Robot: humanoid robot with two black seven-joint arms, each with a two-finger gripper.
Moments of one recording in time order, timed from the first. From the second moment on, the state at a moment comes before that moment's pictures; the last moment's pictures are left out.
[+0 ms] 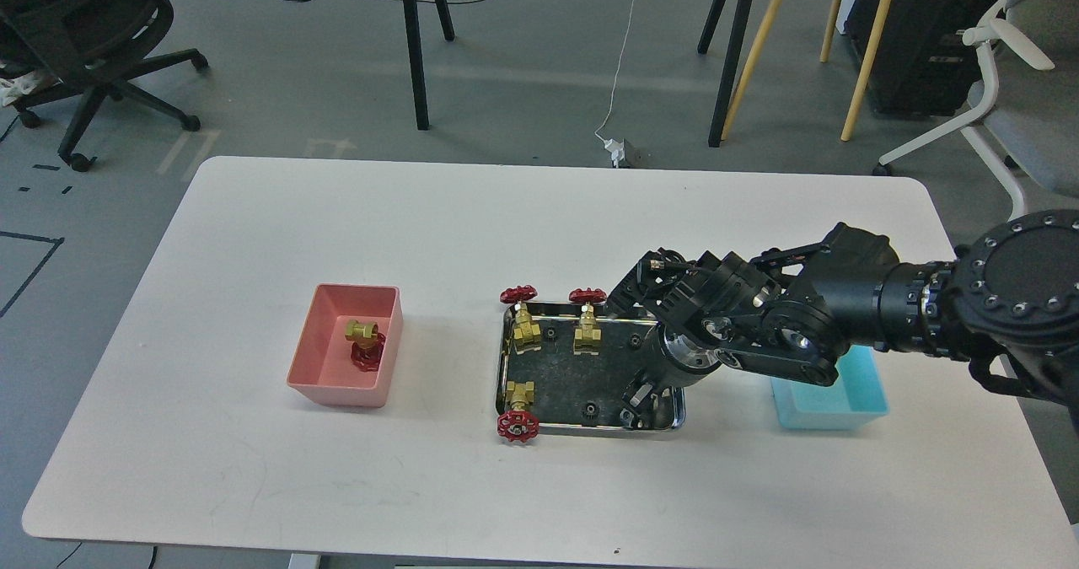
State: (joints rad) left arm -1.28 0.84 -0.68 -0.79 0.75 -0.34 -0.42; right arm 1.30 -0.02 -0.62 0.87 -1.31 0.49 0.15
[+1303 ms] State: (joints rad) left arm -1.28 0.83 -0.68 -0.78 0.75 -0.34 -0.42; right arm 1.19 -0.88 -0.34 1.22 -1.34 0.49 0.16
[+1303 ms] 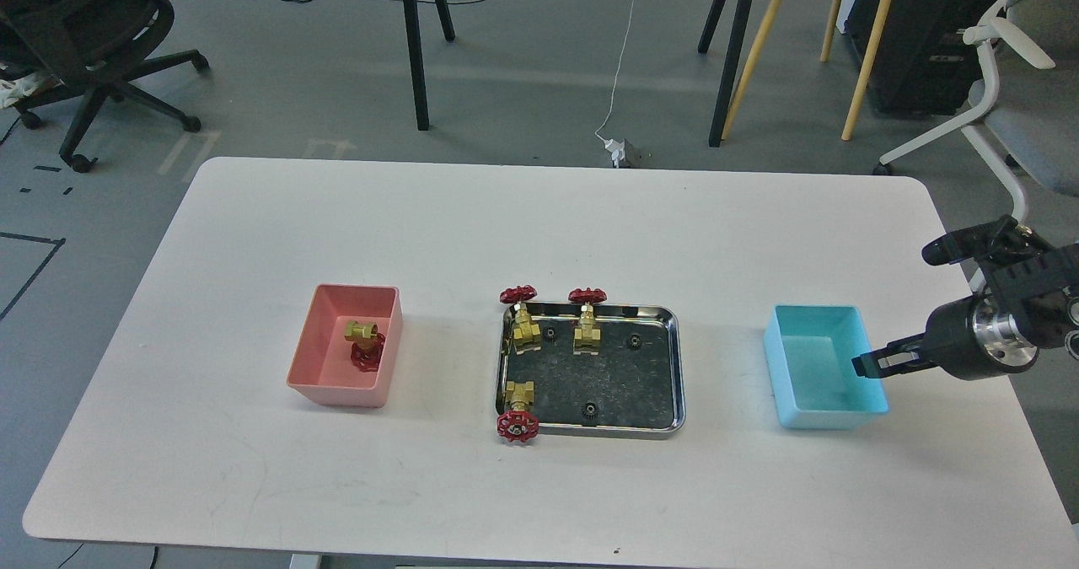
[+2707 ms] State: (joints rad) left arm -1.28 0.64 -0.67 -0.75 0.74 -0.31 -0.17; right arm 1.20 -0.47 0.53 0.64 -0.53 0.05 0.07
